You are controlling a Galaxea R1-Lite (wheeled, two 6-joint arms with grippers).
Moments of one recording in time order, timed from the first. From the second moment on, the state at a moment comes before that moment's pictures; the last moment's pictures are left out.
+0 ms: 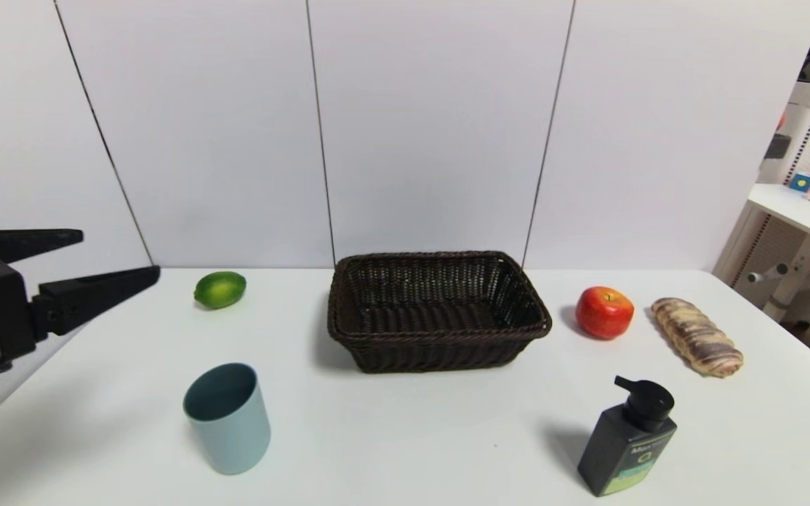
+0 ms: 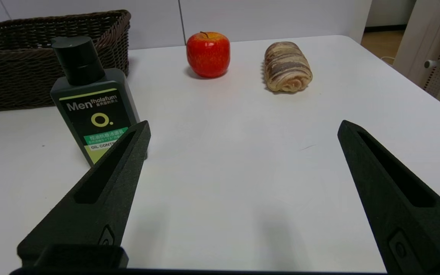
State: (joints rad) left arm -0.09 1.06 -0.82 0.00 -0.33 0.17; right arm 0.00 0.00 0.00 0.00 -0.03 0.06
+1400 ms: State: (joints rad) left arm -0.09 1.32 -0.36 -0.54 -0.66 0.23; right arm 0.00 0.00 0.00 0.00 -0.03 0.06
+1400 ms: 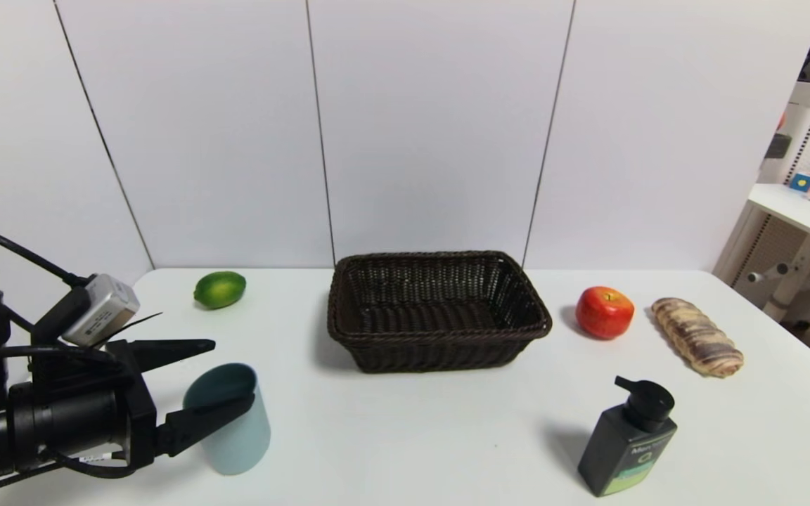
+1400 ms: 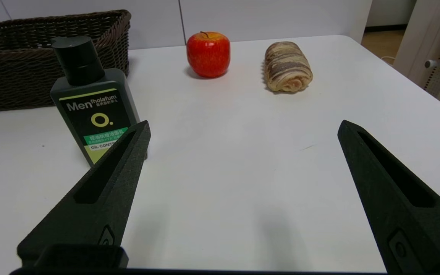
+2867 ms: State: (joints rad) left arm -0.08 1.49 -0.34 -0.53 -0.65 0.23; right arm 0.00 0.00 0.00 0.00 -0.03 0.06
